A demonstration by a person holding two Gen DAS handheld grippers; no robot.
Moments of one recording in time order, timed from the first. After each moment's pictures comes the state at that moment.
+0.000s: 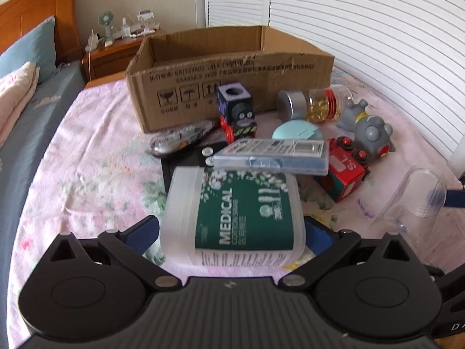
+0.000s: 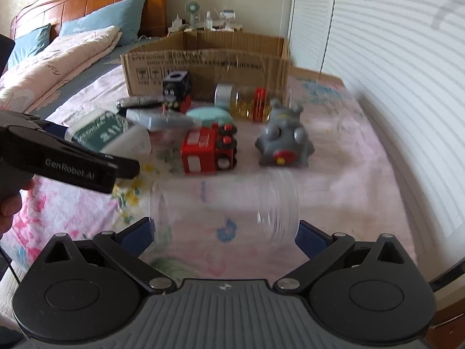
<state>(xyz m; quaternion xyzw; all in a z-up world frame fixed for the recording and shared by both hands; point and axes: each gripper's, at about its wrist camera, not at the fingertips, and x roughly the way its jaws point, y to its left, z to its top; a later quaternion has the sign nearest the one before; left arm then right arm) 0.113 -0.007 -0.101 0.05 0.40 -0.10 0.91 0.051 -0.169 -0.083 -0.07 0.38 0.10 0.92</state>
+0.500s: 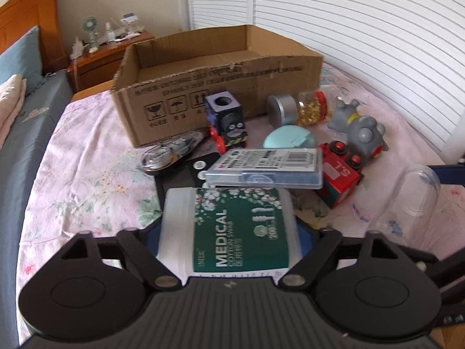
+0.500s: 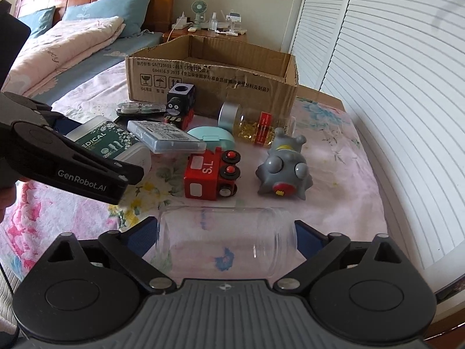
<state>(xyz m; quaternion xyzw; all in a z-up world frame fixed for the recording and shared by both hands) 0.125 -0.010 -0.093 0.07 0.41 -0.13 0.90 0.064 -0.153 -0.069 -0.12 0.39 0.09 0.91</state>
